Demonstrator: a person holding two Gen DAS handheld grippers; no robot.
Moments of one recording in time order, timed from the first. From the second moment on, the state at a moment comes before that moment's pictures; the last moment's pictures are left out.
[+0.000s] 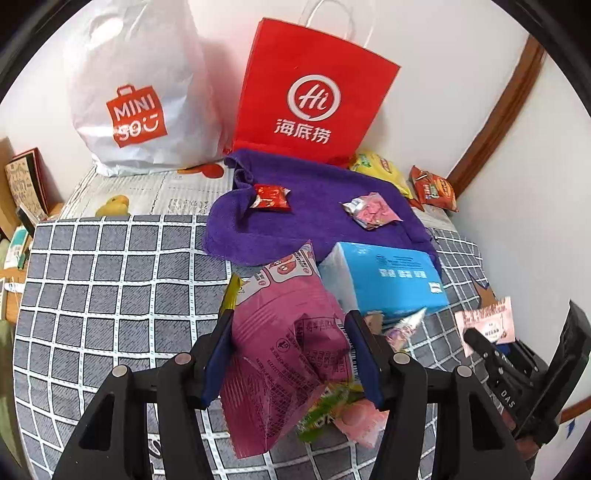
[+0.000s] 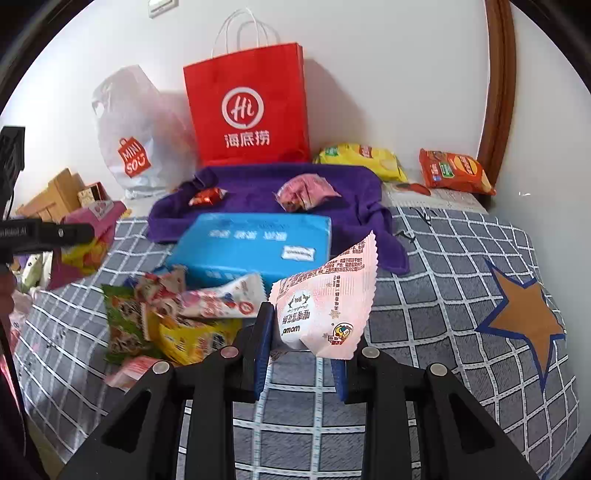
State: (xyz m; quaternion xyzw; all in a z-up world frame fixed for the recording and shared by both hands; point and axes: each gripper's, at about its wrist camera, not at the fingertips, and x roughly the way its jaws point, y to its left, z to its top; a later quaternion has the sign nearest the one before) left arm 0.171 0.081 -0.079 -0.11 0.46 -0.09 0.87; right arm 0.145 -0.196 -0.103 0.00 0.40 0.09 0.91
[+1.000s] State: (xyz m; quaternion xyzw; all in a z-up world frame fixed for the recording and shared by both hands) left arm 0.171 0.035 -0.013 -0.09 0.42 -0.15 0.89; right arm 0.158 -0.197 -0.017 0.01 0.34 0.07 0.94
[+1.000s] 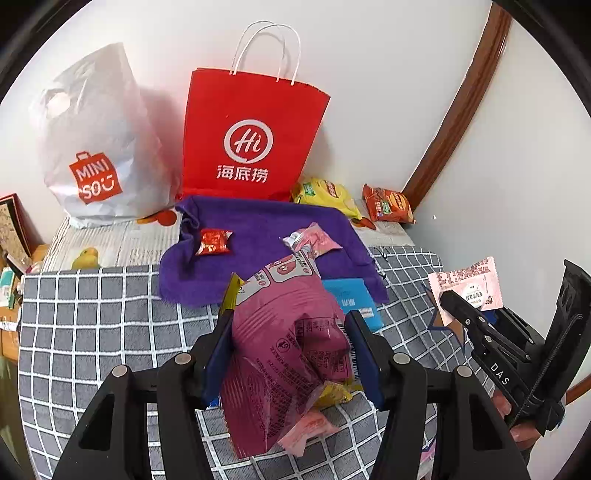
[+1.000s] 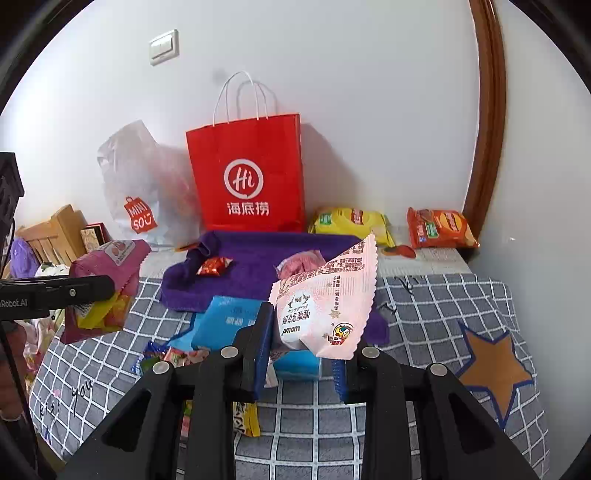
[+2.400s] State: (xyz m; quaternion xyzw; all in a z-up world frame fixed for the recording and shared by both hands) left arm 0.319 0.071 -0.014 -0.11 0.43 -0.10 0.89; right arm 0.321 -0.170 -0.013 -0.01 0.33 0.11 0.94
